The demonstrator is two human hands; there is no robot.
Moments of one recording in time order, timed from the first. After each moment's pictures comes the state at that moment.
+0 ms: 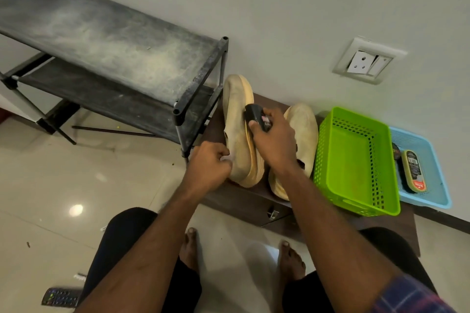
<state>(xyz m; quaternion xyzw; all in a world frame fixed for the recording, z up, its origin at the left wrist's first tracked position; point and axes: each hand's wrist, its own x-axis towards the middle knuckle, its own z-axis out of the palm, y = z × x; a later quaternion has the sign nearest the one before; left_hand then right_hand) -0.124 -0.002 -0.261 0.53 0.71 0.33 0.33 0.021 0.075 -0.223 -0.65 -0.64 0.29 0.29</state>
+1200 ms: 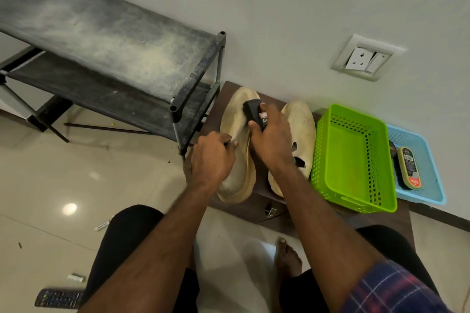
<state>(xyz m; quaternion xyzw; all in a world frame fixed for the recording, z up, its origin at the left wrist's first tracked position) -0.104 0.013 -0.259 0.53 0.75 0.31 0.23 0.019 0.082 -0.247 -0.63 -0.70 0.20 0.28</state>
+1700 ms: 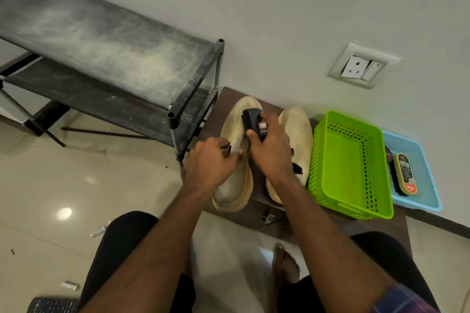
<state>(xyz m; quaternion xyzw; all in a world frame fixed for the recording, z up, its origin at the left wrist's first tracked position) -0.108 0.012 -0.246 0.54 0.77 0.24 0.26 0.023 0.075 -0.244 -0.63 -0.68 0.23 0.29</state>
